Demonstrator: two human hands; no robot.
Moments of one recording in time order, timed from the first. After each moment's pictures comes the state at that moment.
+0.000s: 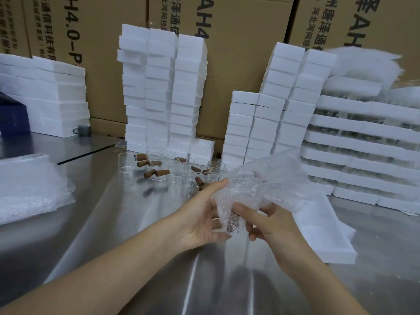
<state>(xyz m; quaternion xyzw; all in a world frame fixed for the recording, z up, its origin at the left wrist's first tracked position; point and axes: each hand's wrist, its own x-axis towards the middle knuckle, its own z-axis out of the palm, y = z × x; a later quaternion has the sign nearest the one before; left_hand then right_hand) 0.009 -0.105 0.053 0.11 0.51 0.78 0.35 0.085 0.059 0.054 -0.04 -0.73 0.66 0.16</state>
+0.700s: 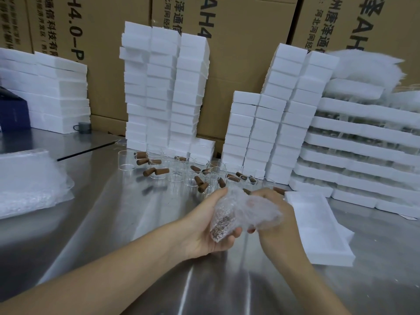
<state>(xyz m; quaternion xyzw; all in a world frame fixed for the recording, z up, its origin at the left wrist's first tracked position) 0.020 -0.095 0.045 0.08 0.48 0.78 0.40 0.075 0.066 0.043 0.06 -0.79 0.52 0.31</state>
